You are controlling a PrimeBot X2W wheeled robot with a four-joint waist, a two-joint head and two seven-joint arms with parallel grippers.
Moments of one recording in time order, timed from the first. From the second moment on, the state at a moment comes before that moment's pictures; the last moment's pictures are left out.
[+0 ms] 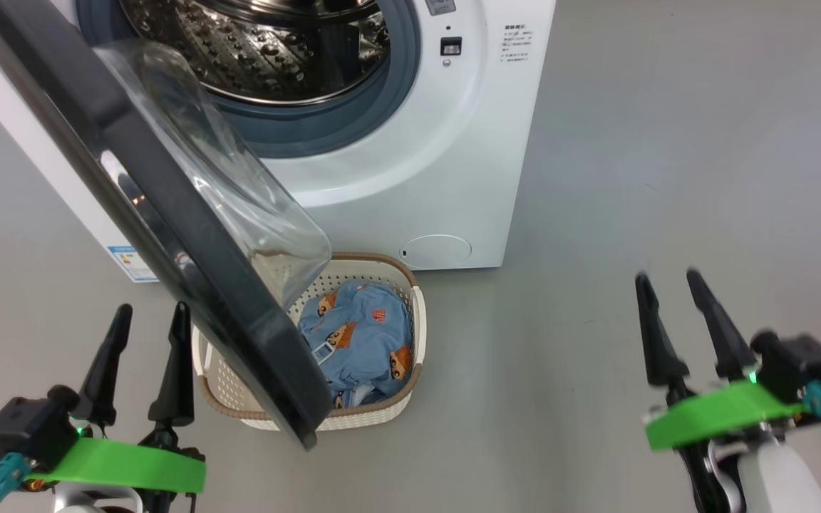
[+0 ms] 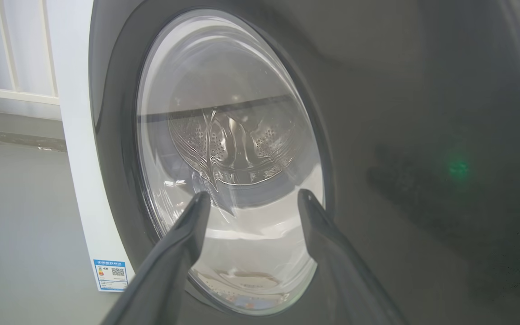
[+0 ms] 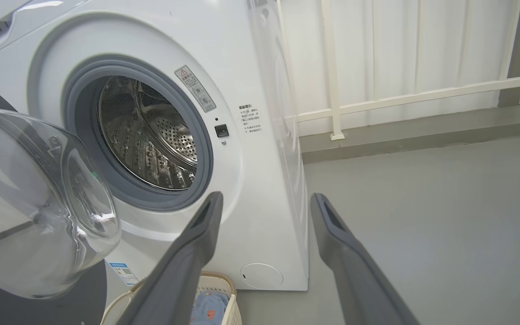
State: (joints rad) left arm -0.12 0.17 -0.11 0.05 -0.47 -0.13 -0.26; right arm -0.24 -0.06 -0.02 0.23 0.31 0.13 -0.25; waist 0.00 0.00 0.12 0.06
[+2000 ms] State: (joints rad) left arm -0.10 0.12 0.03 -0.08 -0.39 -0.13 -0.26; right arm -0.02 -0.05 -0.04 0.11 0.13 0.13 -0.25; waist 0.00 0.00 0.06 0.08
